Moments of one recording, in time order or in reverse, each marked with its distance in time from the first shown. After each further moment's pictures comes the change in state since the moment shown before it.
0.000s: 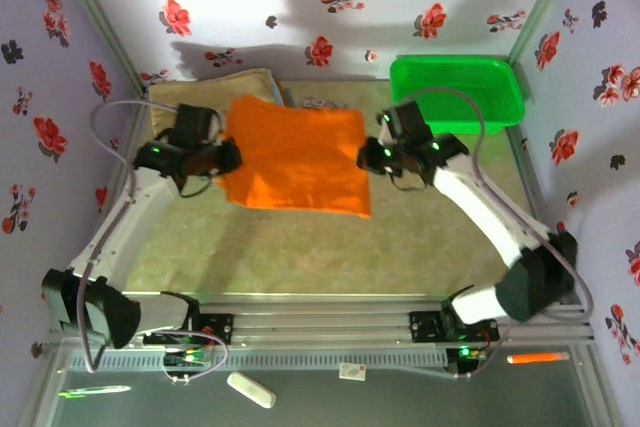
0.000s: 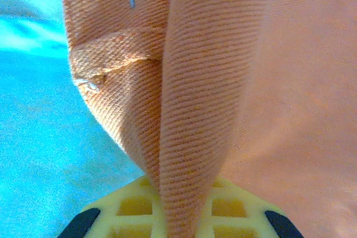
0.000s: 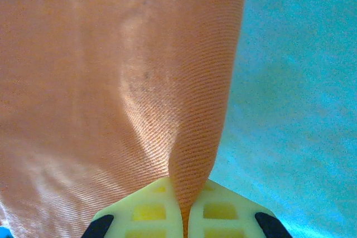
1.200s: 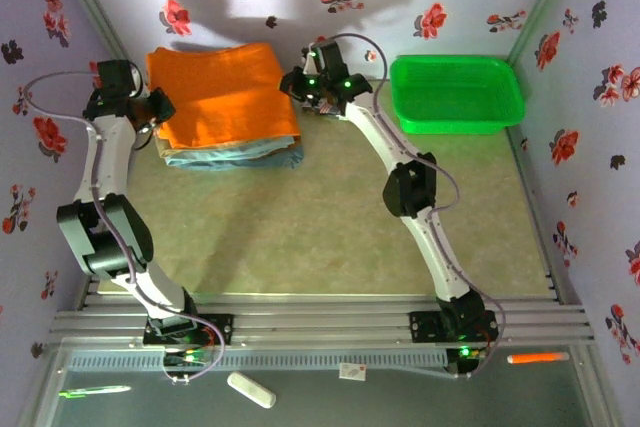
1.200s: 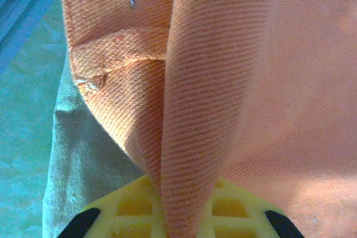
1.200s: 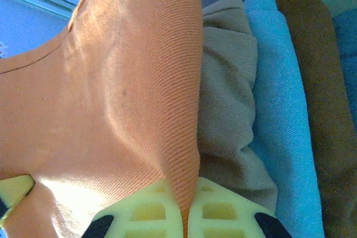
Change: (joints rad) left arm 0.467 0.408 0.291 0.198 0.122 0.116; right arm 0.023 1.167 1.376 0.106 -0.218 0.145
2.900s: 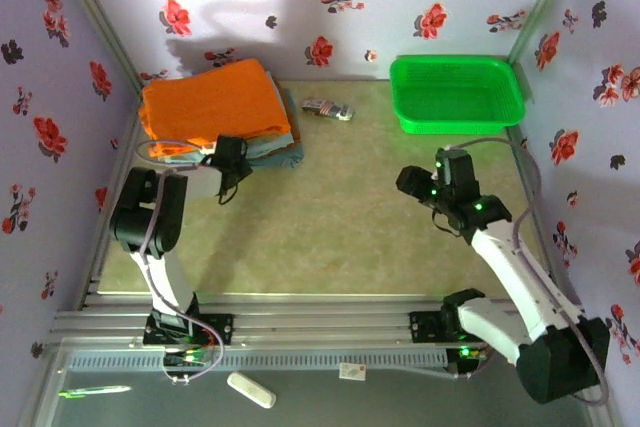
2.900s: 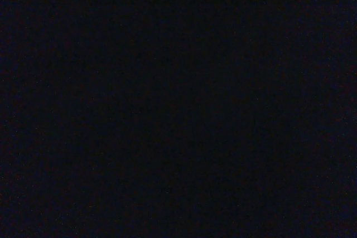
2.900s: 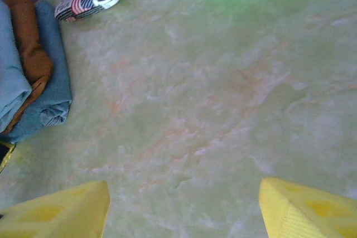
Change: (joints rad) left arm -0.459 0.170 -0.614 0.681 -0.456 -0.418; right arm -0.250 -1.681 -1.945 0.029 0.436 -0.151
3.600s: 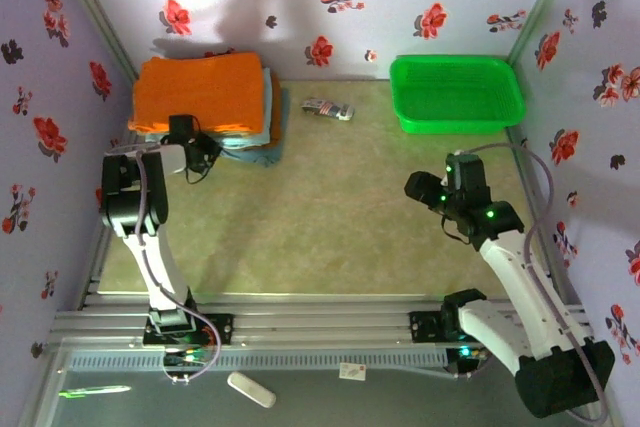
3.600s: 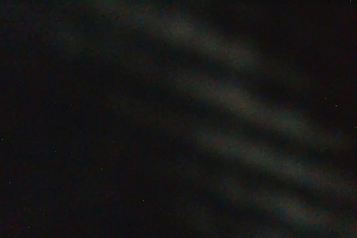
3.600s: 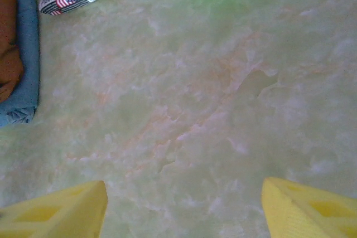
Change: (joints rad) left arm 0.322 0.164 0.246 -0.116 0.472 -0.175; right arm -0.032 -0.064 0.027 -0.122 -0.009 -0.021
